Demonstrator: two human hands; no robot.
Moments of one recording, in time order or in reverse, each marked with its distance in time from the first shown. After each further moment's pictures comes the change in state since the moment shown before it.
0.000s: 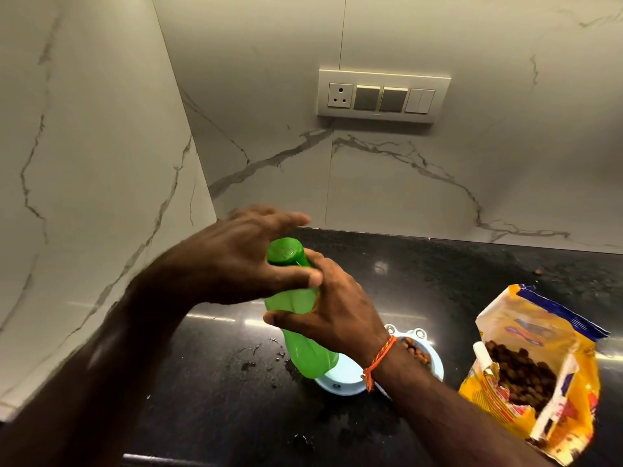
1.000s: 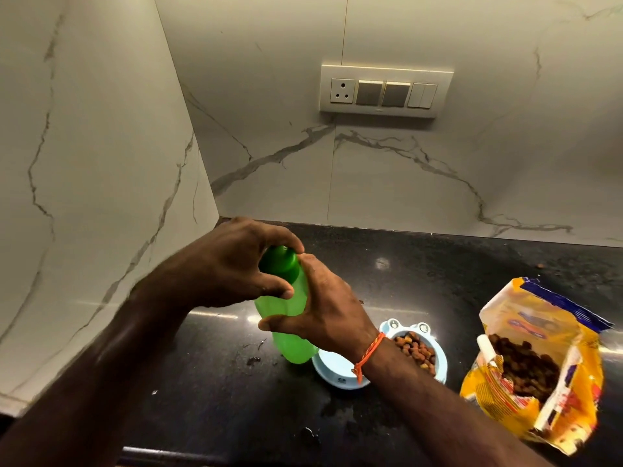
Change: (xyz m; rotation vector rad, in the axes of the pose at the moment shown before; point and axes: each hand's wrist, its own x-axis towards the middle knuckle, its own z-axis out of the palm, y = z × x) left_hand 0.003 -0.033 0.017 -0.077 0.072 0.176; right_hand 0.005 -0.004 0.021 0.048 -0.052 0.005
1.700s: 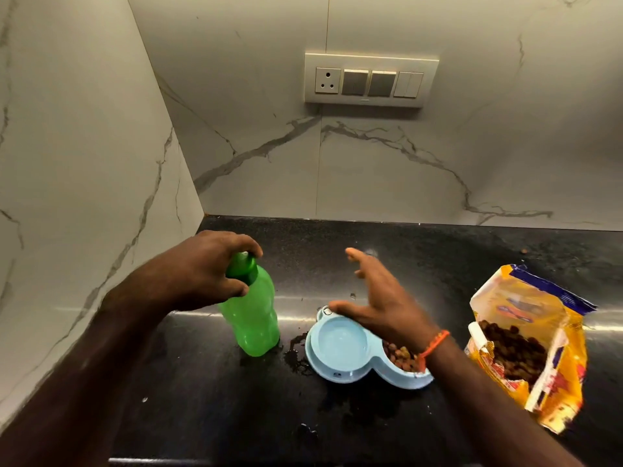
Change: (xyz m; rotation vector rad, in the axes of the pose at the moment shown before) left_hand 0.000 -0.045 0.013 0.144 -0.117 -0.231; right_hand -0.028 0.067 -0.053 -0.121 -0.035 0.202
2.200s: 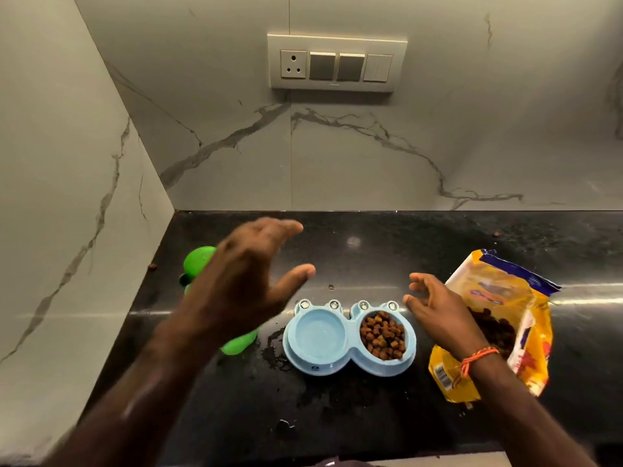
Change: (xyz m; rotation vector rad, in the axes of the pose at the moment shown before) left_hand 0.008 0.087 0.044 -0.130 0.490 0.311; right_hand -0.051 0.103 -0.041 0.048 0.217 0.539
